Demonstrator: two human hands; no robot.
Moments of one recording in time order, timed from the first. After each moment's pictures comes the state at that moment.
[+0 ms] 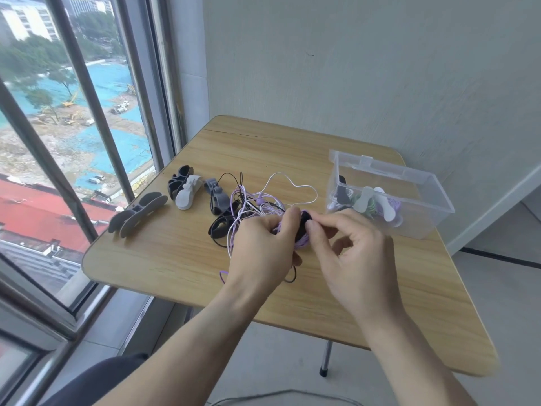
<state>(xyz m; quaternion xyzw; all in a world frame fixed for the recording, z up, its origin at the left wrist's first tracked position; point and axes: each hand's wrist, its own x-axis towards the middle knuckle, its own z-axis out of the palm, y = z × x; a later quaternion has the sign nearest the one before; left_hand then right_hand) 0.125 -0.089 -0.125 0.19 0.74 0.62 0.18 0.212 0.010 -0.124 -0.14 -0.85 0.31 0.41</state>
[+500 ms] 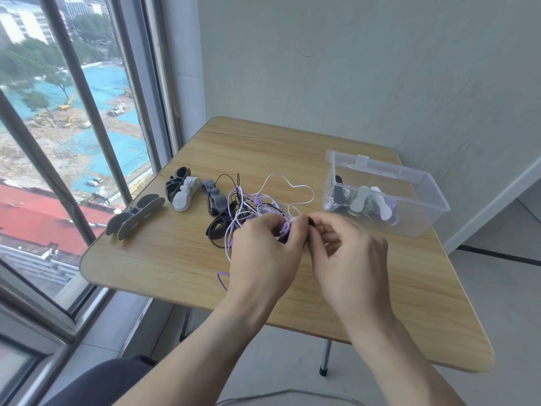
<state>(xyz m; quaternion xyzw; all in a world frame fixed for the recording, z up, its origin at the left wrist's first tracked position) 0.134 -0.088 -0.125 0.23 0.79 0.57 0.04 0.211 -0.001 -0.123 -0.17 -0.85 0.27 0.42</state>
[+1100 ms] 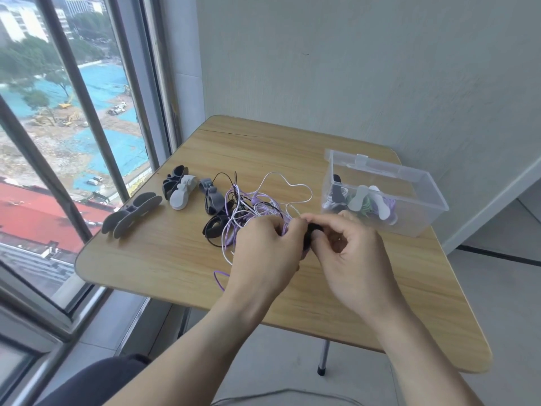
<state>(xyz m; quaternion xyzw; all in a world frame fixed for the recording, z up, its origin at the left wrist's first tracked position) 0.138 -0.085 -0.114 0.22 0.78 0.57 0.14 0.220 0.014 -0.118 -0.17 -0.84 0.41 0.31</state>
